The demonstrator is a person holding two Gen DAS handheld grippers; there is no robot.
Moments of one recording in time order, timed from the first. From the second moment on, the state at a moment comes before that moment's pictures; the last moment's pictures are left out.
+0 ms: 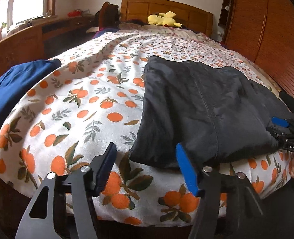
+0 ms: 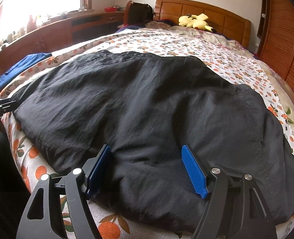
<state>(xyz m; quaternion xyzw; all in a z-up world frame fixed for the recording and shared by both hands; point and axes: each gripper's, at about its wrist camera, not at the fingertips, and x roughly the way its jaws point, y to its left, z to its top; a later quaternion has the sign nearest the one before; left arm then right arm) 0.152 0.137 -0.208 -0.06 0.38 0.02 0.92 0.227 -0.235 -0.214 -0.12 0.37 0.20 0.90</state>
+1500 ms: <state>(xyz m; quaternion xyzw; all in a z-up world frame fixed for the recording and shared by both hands) 0.241 -0.217 -0.031 0.06 0.26 -0.22 0.94 0.175 -0.422 -0.146 -0.06 0.30 0.11 0.95</state>
